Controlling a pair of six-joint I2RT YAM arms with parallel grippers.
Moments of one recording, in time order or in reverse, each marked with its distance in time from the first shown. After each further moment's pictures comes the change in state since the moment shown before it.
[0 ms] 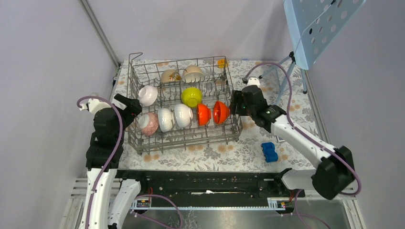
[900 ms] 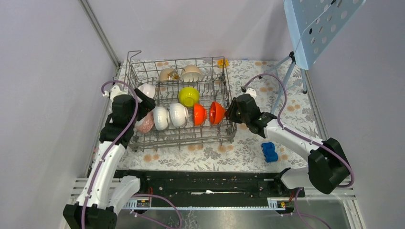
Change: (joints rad) left arm -0.044 0.215 -0.097 0.138 0.140 -0.017; right arm 0.044 0.097 -0.143 0.216 -0.056 0.281
